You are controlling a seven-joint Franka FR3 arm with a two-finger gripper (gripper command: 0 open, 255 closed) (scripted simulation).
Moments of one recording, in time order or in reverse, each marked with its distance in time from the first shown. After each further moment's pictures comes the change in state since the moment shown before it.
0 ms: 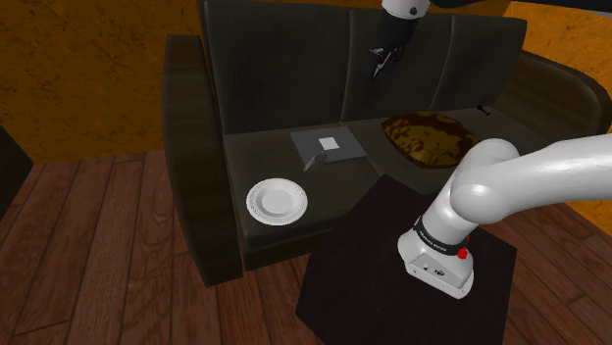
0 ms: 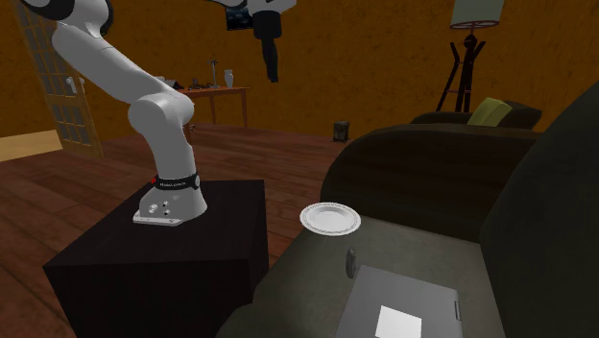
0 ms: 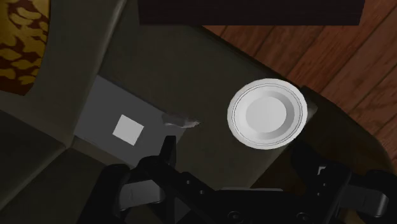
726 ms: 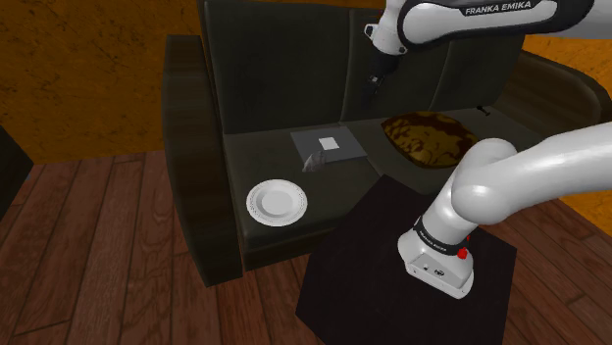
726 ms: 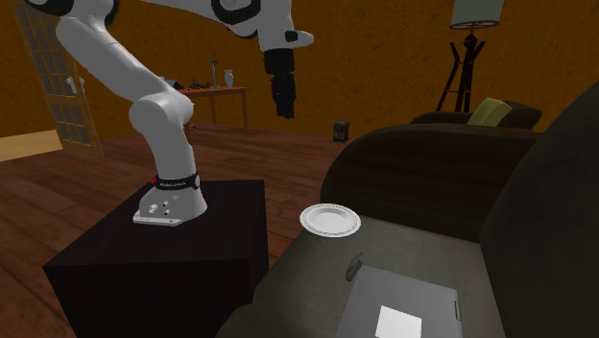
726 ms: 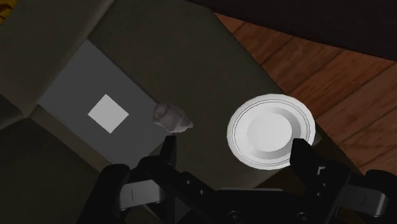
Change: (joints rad) arm 0.029 0.104 -0.227 -0.155 -0.101 0.278 -0.352
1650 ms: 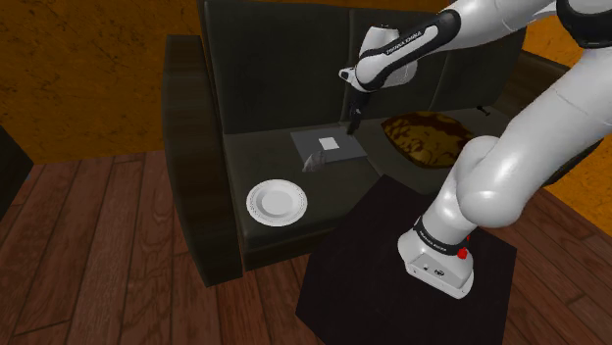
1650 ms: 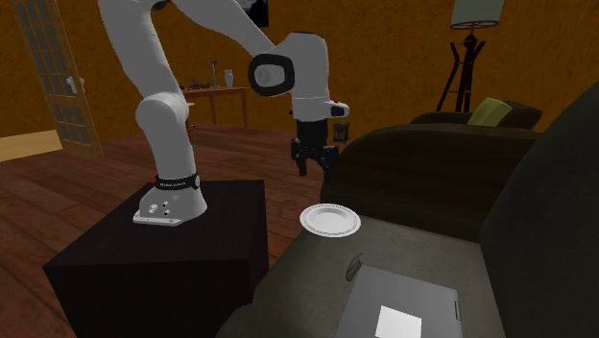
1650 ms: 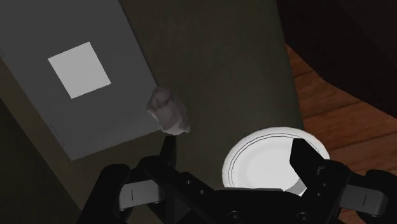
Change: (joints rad) arm 0.172 0.522 -0.379 0.041 0.105 0.472 -0.663
